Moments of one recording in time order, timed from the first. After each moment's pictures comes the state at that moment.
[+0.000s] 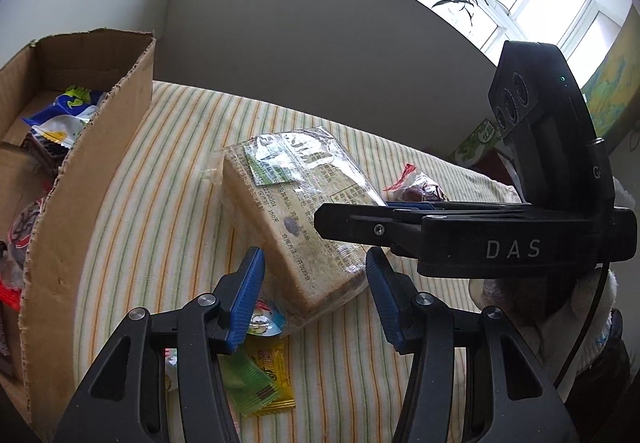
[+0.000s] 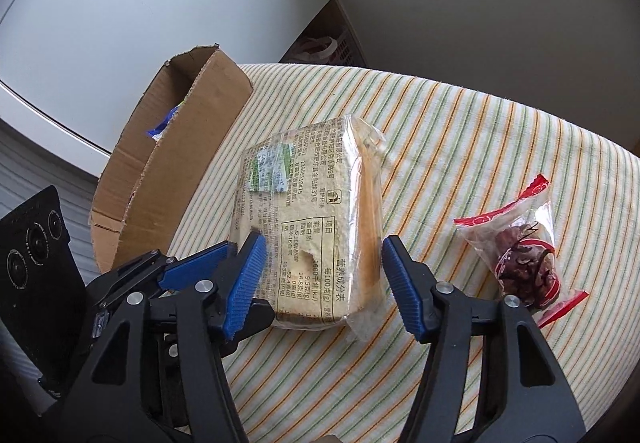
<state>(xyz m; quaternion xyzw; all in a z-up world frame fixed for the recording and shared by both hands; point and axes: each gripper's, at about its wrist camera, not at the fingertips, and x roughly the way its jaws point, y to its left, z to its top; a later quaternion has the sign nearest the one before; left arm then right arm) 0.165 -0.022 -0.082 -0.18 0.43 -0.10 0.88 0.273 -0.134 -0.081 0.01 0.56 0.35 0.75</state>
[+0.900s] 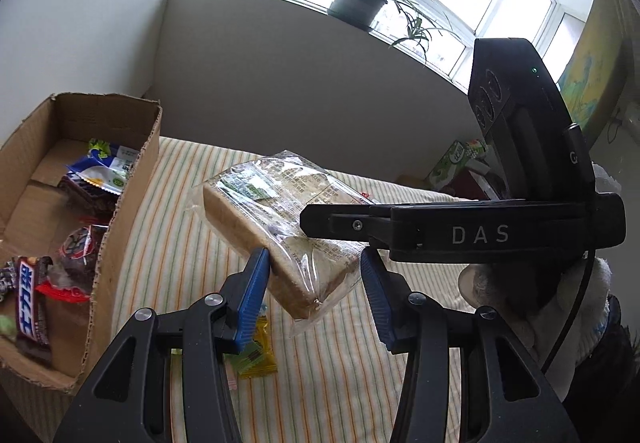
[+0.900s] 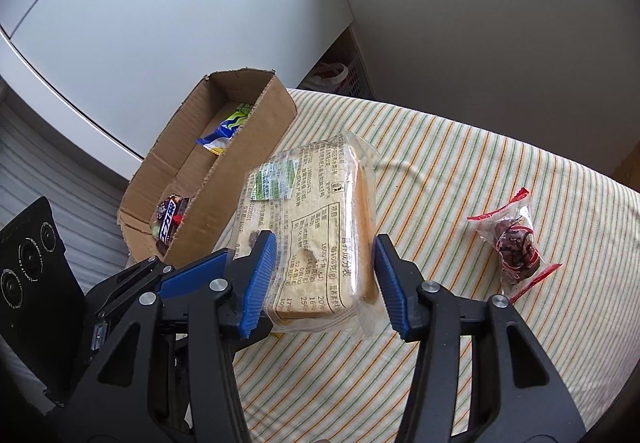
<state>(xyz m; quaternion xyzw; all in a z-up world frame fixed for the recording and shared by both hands) 0.119 -0.013 -0.030 -0.16 0.36 -0.13 0.91 0.230 -0.121 -0.017 0.00 0.51 0.35 0.78</state>
